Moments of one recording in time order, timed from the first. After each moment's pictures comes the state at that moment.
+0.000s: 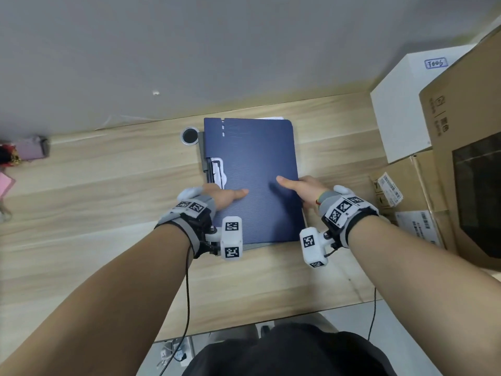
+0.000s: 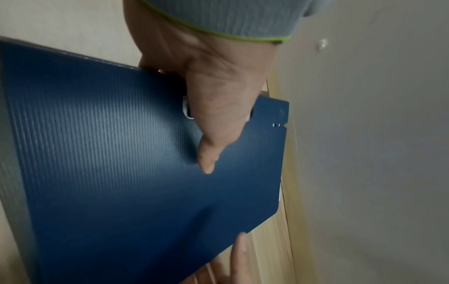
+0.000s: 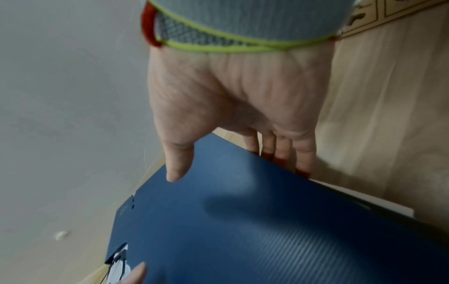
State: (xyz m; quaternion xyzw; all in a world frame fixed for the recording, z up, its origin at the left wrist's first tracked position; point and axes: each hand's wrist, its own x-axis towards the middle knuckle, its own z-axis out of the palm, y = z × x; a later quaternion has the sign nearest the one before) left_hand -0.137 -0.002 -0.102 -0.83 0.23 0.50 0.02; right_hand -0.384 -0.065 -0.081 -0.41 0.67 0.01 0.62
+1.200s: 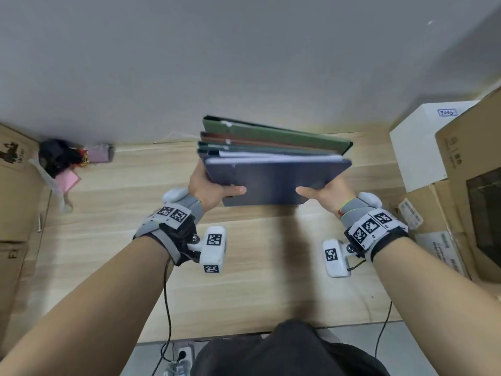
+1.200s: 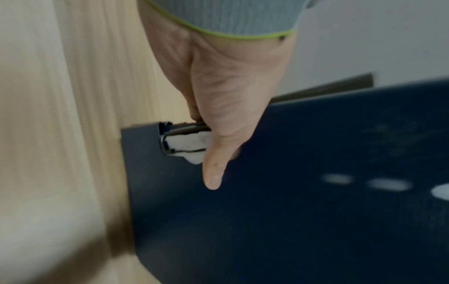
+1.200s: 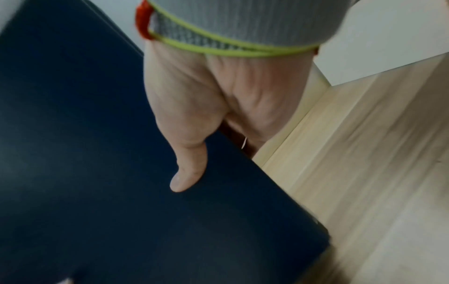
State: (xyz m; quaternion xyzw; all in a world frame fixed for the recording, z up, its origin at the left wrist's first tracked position) left_hand -0.051 0.041 0.023 -0.74 0.34 0.43 -0.37; right_hand -0.333 -0.045 0.015 -0.58 0.54 -0.21 0.57
